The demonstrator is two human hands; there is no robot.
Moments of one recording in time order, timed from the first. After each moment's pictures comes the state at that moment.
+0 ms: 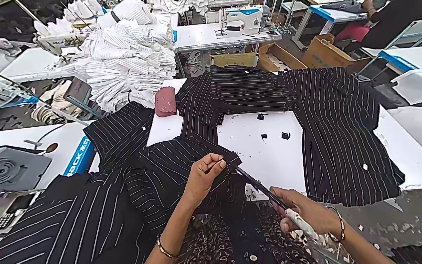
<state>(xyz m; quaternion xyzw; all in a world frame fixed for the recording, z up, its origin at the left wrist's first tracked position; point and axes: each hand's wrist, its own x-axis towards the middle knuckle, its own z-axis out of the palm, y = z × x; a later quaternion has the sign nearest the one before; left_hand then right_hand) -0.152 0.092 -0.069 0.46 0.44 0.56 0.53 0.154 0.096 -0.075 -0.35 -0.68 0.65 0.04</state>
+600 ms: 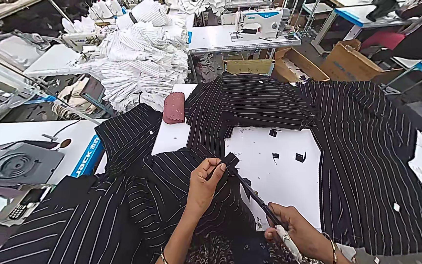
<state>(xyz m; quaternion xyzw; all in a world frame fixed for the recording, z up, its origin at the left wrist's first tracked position) -0.152 0.137 -0.069 0.45 0.53 0.59 0.41 0.124 0.130 -0.105 -0.36 -0.69 0.61 0.16</state>
